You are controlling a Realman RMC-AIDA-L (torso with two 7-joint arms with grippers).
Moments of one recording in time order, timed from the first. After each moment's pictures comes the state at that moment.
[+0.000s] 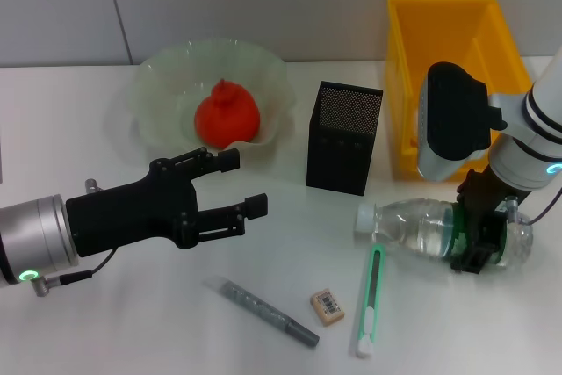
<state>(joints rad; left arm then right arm) -0.49 -2.03 0.98 0.46 1.55 1.55 -1.15 0.90 2.08 -1.28 -0.83 -2.85 -1.44 1.94</state>
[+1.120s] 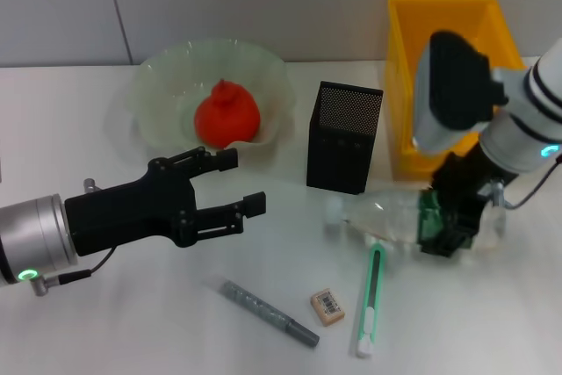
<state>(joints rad) -0.49 -2.03 0.97 0.46 1.55 1.54 -1.15 0.88 2.07 -1.25 -0.96 -2.72 -1.51 1.92</state>
